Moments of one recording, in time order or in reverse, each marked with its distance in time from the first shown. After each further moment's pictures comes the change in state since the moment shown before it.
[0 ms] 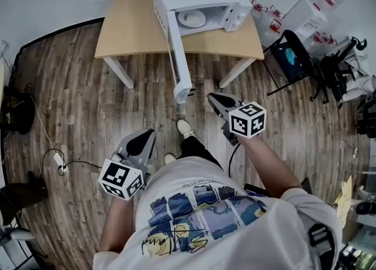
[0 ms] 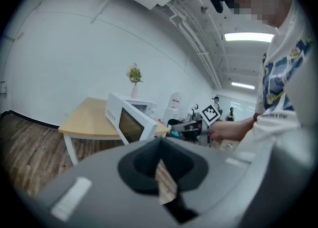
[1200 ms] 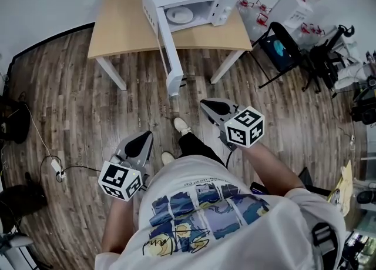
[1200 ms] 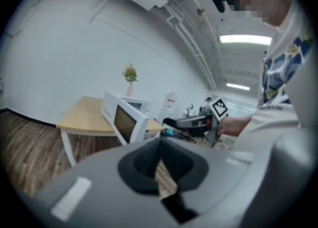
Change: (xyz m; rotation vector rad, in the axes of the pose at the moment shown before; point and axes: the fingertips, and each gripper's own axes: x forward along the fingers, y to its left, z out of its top) left arm -0.027 -0.027 -0.022 0.002 -0.004 -0.045; right arm -0.048 0.076 -0.011 -0.105 -0.015 0.050
